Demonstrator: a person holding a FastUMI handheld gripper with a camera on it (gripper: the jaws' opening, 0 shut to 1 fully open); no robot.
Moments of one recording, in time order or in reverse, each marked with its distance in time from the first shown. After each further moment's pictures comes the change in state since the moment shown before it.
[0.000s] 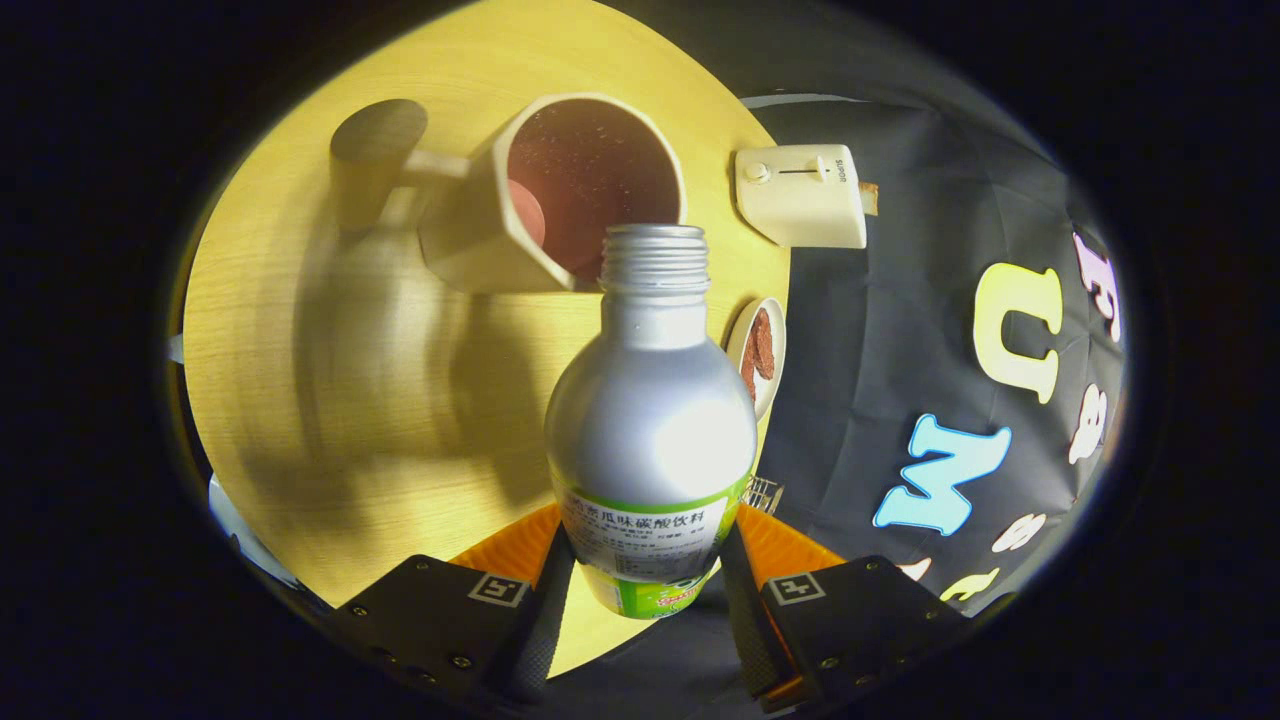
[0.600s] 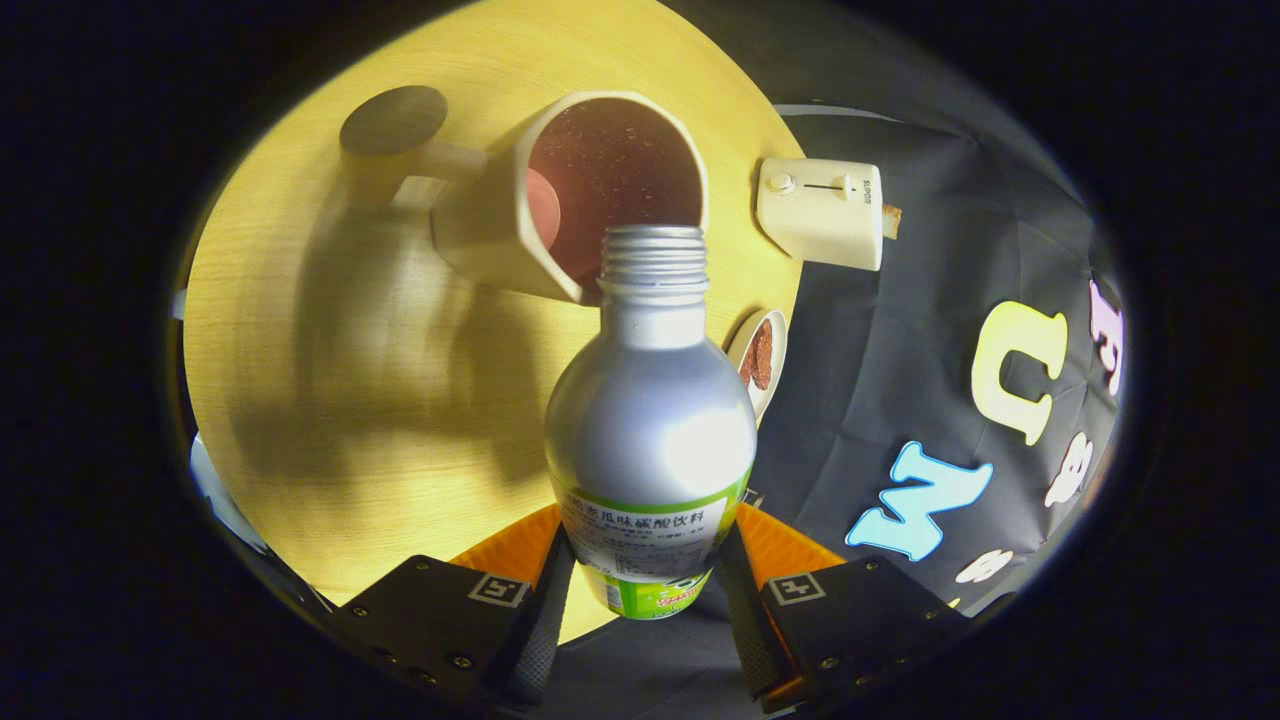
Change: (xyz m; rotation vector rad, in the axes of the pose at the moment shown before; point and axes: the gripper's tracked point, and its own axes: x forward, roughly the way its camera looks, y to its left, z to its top) arm -0.002 -0.010 0.004 -0.132 0.026 -0.021
